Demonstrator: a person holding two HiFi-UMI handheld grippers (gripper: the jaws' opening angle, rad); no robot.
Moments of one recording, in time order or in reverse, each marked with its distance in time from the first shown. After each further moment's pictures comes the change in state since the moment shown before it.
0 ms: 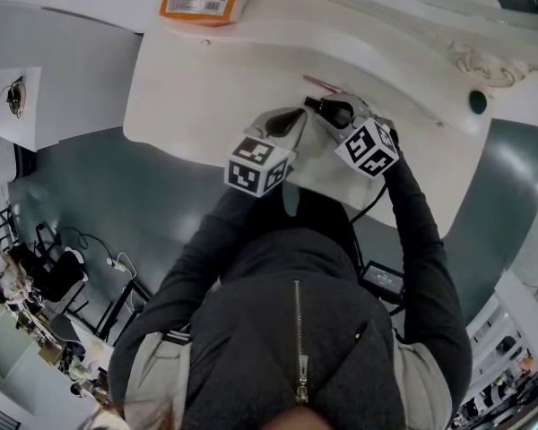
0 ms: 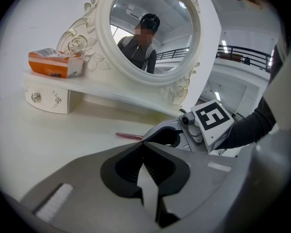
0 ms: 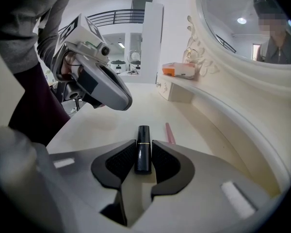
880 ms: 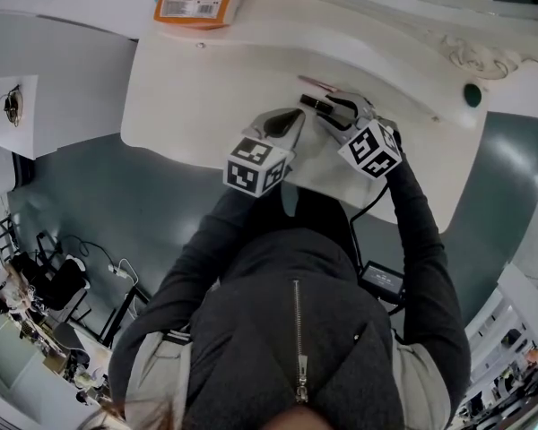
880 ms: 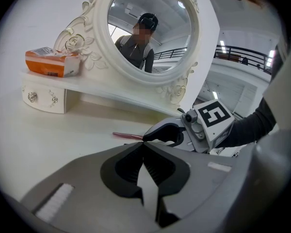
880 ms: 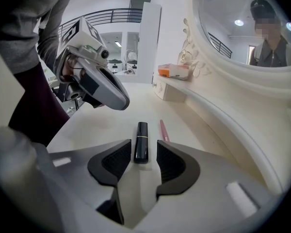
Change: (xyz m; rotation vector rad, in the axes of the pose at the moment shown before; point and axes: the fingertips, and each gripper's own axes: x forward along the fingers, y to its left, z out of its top) left arm 0.003 -0.004 -0.002 0.011 0.005 -0.024; right arm -0.015 -0.007 -0.008 0.014 0.006 -0.051
